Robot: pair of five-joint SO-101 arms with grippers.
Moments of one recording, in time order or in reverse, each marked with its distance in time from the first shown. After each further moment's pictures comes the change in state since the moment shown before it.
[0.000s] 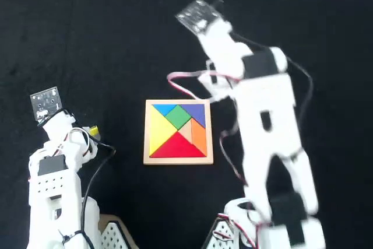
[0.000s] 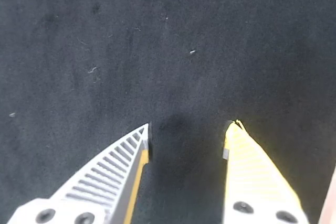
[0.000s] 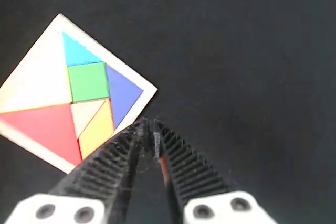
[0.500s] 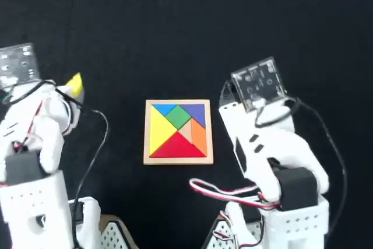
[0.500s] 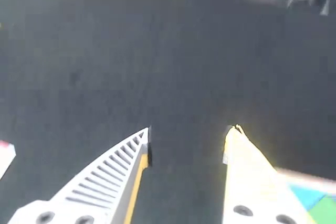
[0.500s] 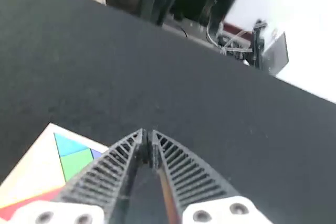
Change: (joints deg) left arm 2.2 -3.8 -37.5 18.1 -6.3; right arm 1.3 -47.1 28.7 -14.4 -9.8
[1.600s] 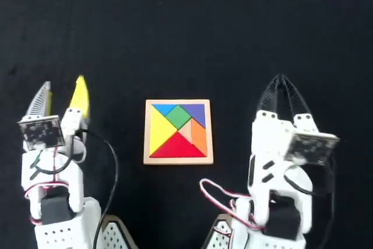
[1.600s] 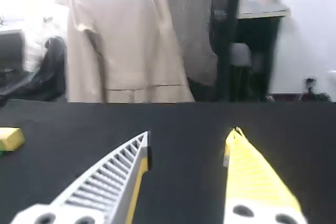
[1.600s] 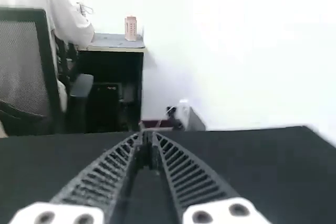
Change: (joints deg) left arm 1.3 -42.2 42.9 -30.4 -6.4; right arm 18.9 -36.2 34.5 -26.3 -16.5
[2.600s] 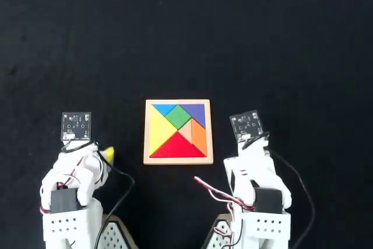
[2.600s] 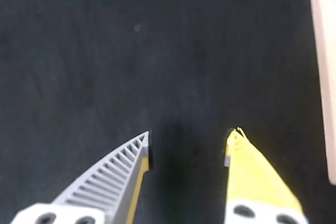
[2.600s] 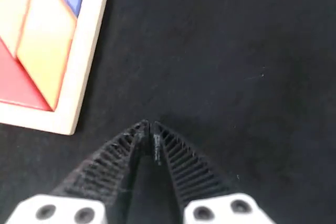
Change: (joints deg) left arm 3.8 1.8 11.5 37.4 0.0; right arm -6.3 0.0 23.8 33.8 16.4
